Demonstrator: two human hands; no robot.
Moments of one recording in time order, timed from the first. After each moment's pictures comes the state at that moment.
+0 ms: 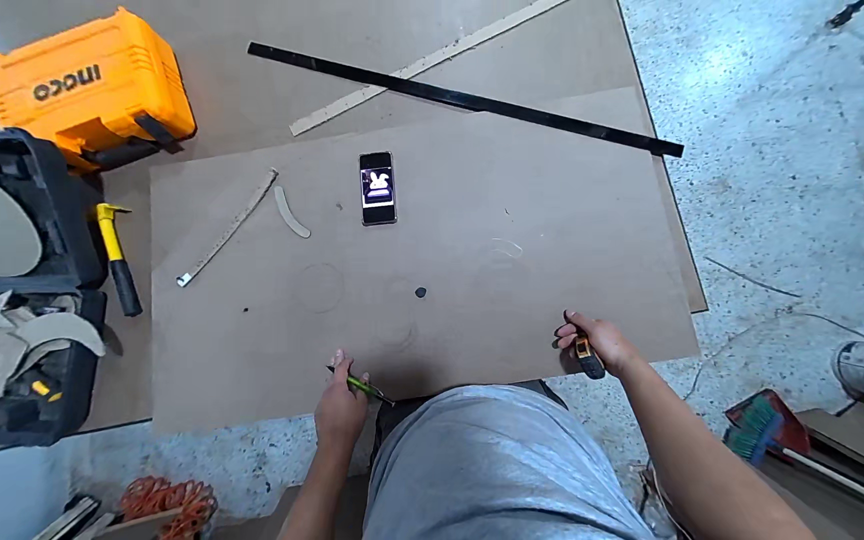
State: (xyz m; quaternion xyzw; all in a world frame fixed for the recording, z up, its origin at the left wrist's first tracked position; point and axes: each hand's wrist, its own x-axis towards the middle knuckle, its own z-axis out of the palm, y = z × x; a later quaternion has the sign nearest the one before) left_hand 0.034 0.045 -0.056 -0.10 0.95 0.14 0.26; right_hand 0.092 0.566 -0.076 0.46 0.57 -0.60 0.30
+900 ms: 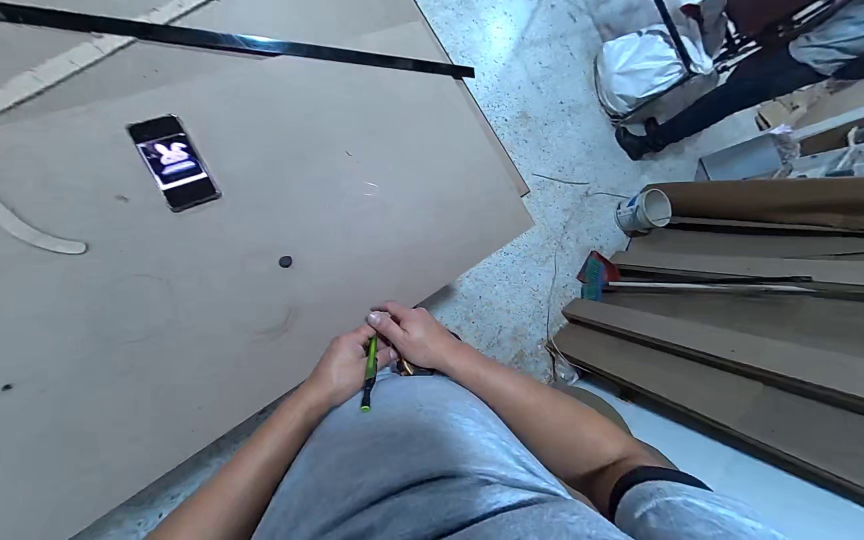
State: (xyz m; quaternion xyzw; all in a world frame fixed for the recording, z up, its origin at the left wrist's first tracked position) left_hand 0.049 0.186 0.008 0.24 0.69 0.40 0.56; right_hand 0.145 0.351 0.035 0.24 0.80 -0.51 0.22
